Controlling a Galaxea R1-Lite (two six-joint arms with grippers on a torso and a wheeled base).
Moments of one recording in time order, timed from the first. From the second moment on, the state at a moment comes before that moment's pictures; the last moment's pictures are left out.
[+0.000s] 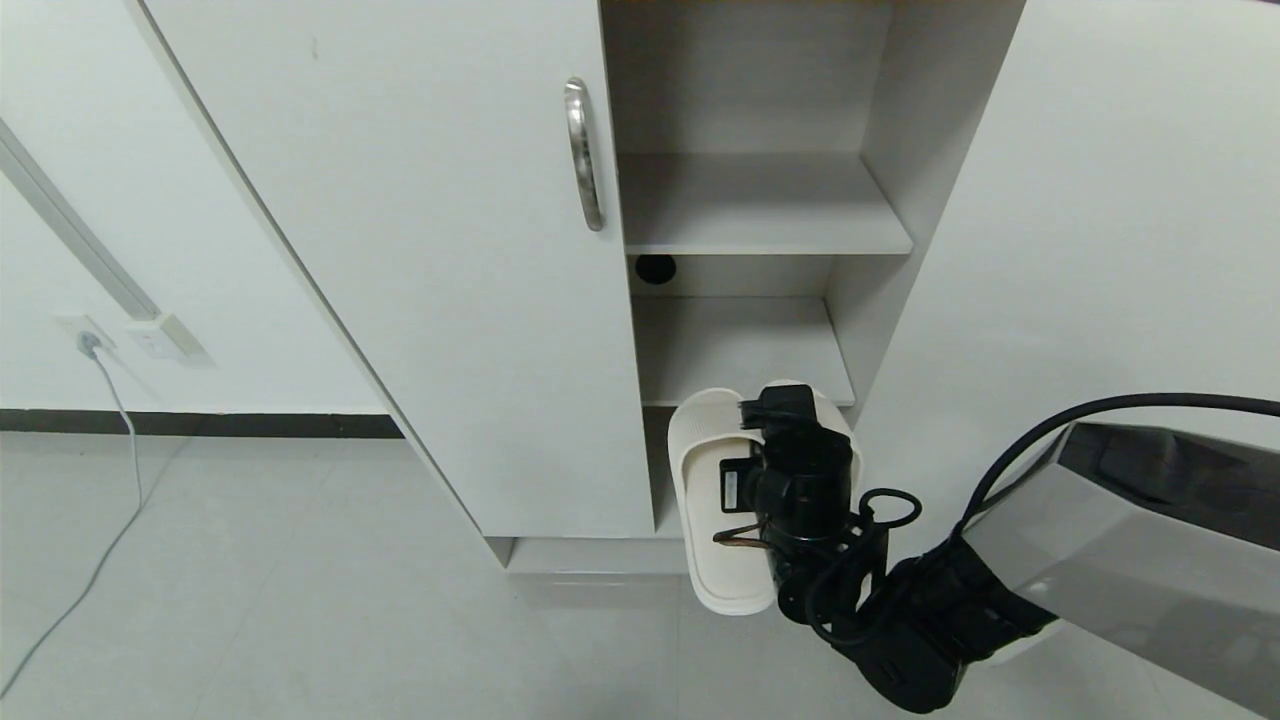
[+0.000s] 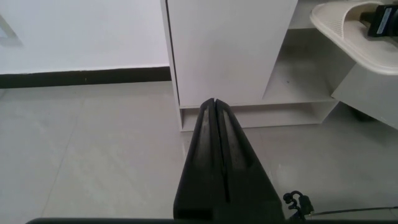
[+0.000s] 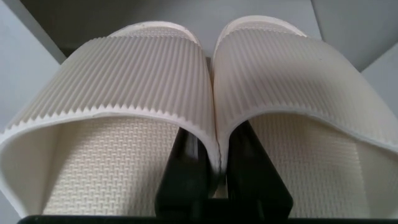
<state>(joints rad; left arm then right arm) 0.00 0.00 0.00 0.00 -0.03 0.03 0.81 2.22 -1.03 -1.11 -0.75 0.08</state>
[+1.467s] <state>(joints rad) 0.00 0.00 0.00 0.00 -0.03 0.03 0.76 2.37 -1.27 -1.04 -0.75 0.06</state>
